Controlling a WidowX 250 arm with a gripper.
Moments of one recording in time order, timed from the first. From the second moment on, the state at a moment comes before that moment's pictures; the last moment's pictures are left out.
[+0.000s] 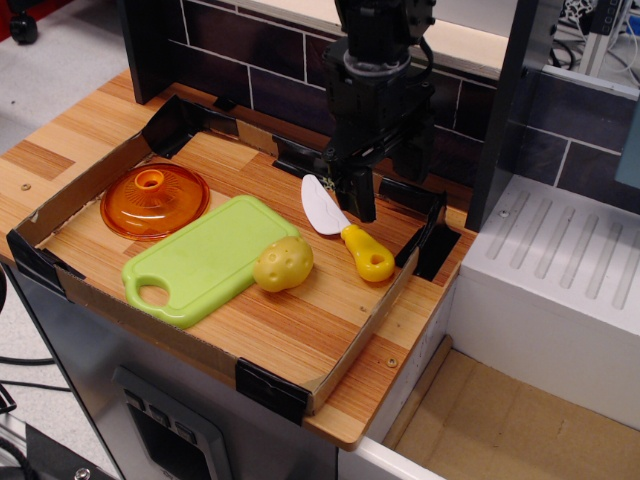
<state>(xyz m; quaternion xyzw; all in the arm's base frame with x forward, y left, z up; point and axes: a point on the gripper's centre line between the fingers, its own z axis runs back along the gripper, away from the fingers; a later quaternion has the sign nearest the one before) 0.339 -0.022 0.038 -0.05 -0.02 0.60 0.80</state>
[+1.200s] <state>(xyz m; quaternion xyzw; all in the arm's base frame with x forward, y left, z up) 0.324 -0.018 0.007 -0.02 0.00 0.56 0.83</state>
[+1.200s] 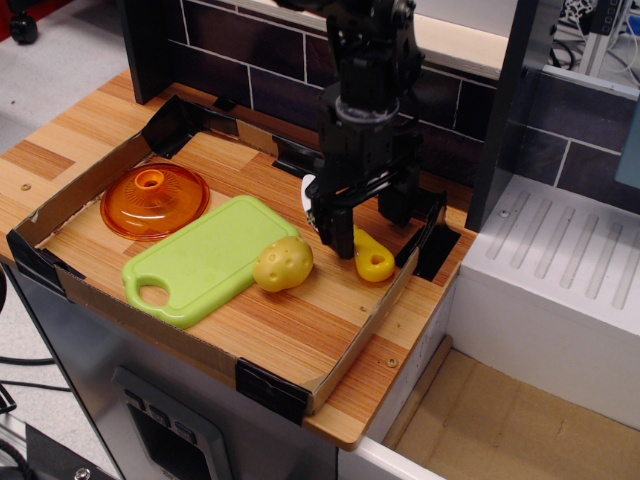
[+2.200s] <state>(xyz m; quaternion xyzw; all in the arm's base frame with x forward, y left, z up) 0.330 -0.025 -0.004 -0.02 -0.04 0.55 0.83</state>
